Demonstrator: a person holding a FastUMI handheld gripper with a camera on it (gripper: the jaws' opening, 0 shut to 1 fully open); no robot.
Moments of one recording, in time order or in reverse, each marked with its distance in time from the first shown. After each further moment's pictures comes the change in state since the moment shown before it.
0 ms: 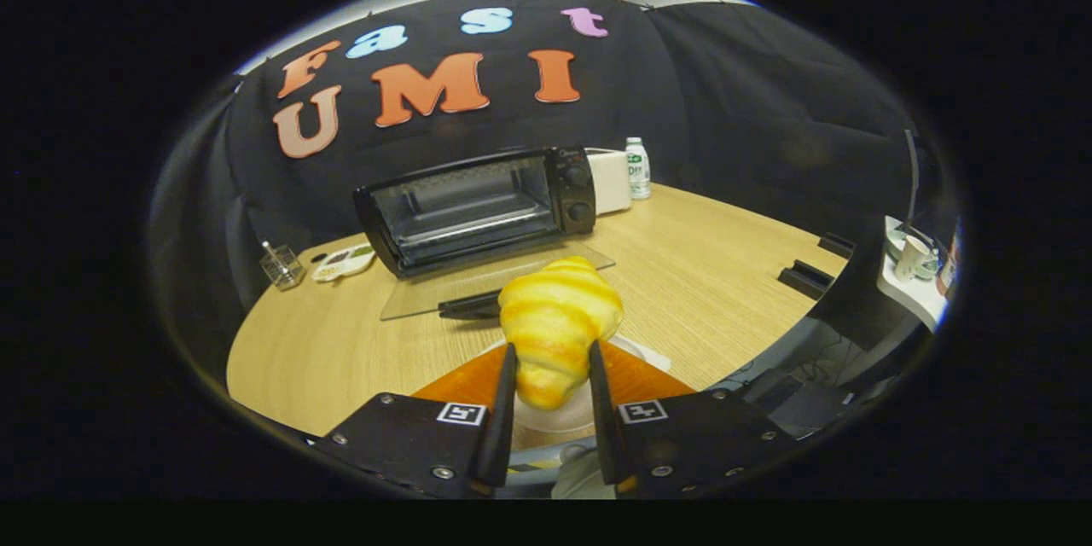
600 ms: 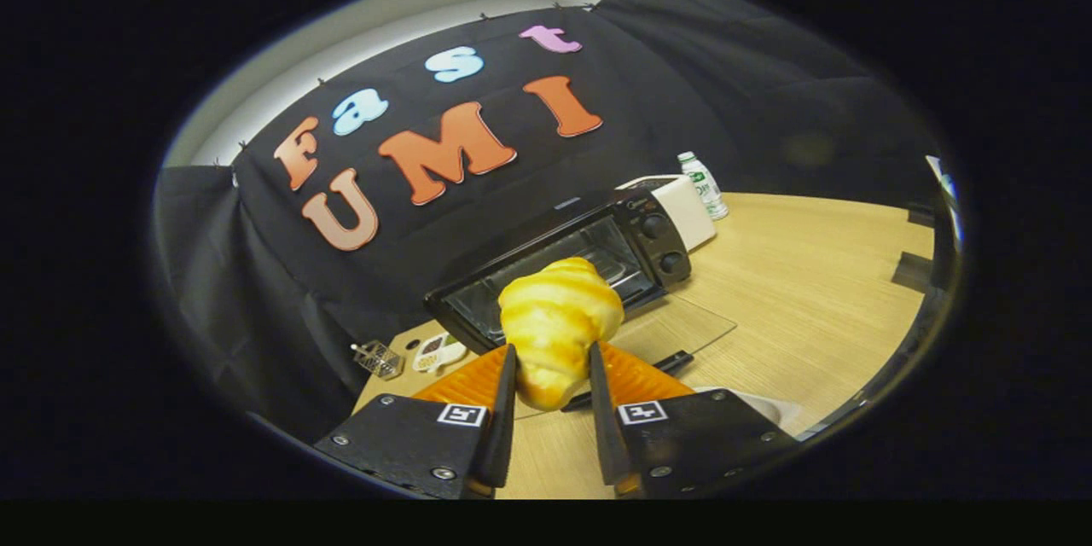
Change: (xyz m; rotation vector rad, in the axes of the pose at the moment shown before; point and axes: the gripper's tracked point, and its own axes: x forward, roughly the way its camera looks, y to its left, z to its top) arm 0.062 0.074 0.090 0.329 -0.101 0.285
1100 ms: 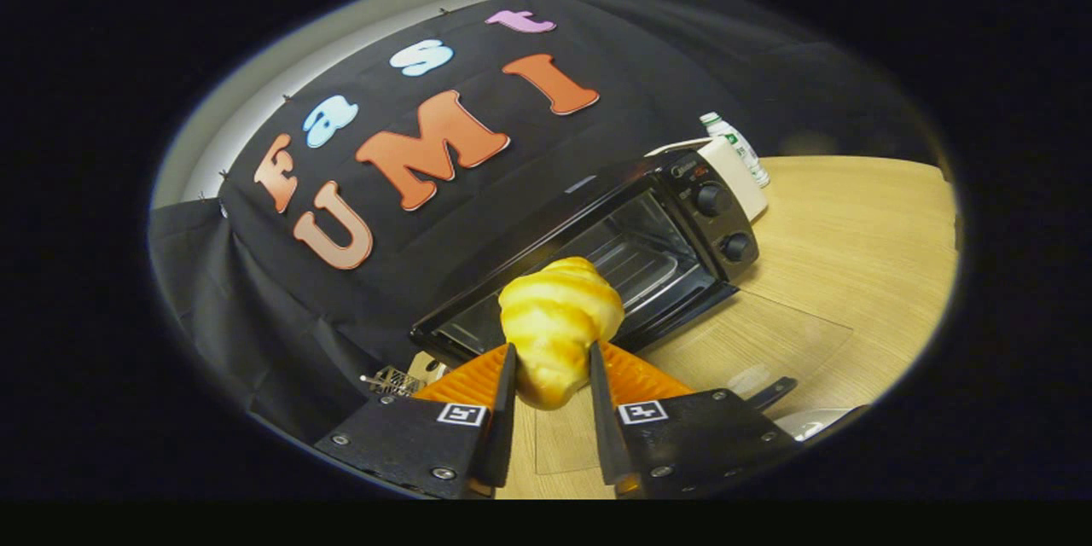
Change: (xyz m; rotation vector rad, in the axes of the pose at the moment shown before) arm 0.103 0.020 -0.006 0.124 0.050 0.045
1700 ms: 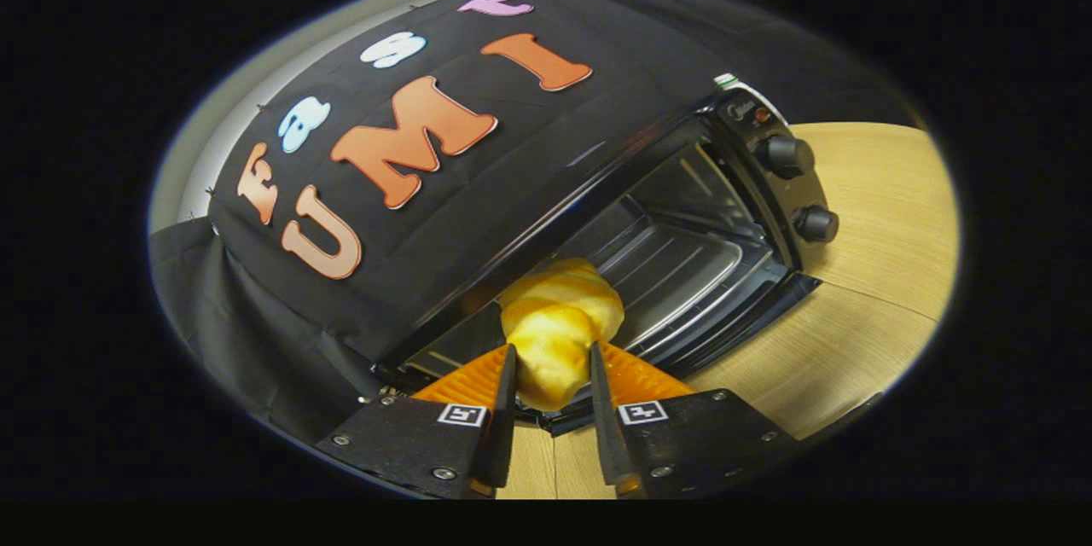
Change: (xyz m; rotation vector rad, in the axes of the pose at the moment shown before) arm 0.087 0.009 -0.008 0.074 0.048 0.040
